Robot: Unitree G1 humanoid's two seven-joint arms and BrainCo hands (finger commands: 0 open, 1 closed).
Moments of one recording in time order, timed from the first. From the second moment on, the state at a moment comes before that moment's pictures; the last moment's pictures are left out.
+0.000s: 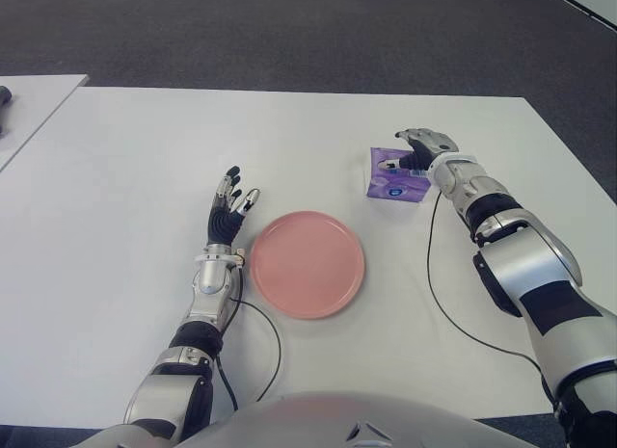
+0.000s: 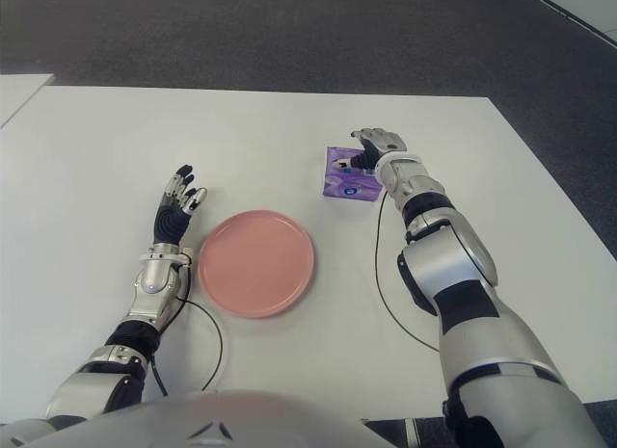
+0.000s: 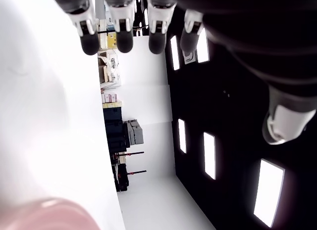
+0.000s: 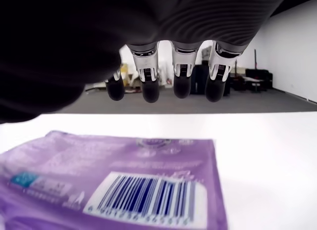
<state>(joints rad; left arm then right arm) -0.23 0.07 0.08 0.82 0.04 -0.74 0.10 -1.04 -0.42 0.55 1.37 -0.79 -0.21 -0.14</state>
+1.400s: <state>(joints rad) -0.22 0.06 0.09 0.81 0.04 -0.76 0.09 -1.02 -0.40 0.70 1.37 -0.85 -0.22 -0.14</state>
